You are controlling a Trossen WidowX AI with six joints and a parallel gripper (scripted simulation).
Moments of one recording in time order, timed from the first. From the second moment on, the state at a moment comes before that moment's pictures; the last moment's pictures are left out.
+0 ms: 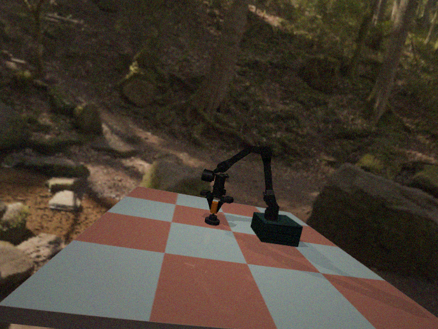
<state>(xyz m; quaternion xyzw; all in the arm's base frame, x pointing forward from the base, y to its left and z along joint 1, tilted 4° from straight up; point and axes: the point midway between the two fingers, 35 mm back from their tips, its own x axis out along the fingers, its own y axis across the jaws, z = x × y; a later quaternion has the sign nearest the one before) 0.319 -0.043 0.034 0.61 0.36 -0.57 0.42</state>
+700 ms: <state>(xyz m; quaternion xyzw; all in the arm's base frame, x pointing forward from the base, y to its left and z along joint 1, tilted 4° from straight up) 0.319 -0.043 0.036 0.63 0.34 -0.58 0.39</state>
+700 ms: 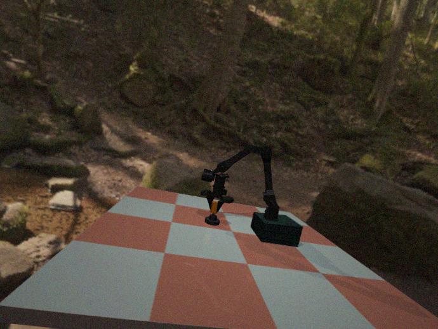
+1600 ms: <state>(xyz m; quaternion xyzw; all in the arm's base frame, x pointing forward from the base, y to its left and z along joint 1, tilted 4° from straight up) 0.316 -0.043 0.034 0.65 0.30 -0.60 0.35</state>
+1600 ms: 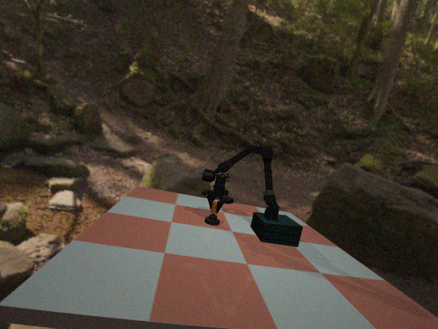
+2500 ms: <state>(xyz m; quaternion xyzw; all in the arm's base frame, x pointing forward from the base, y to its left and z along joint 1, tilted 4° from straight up) 0.316 -0.043 0.035 0.68 0.24 -0.63 0.28</state>
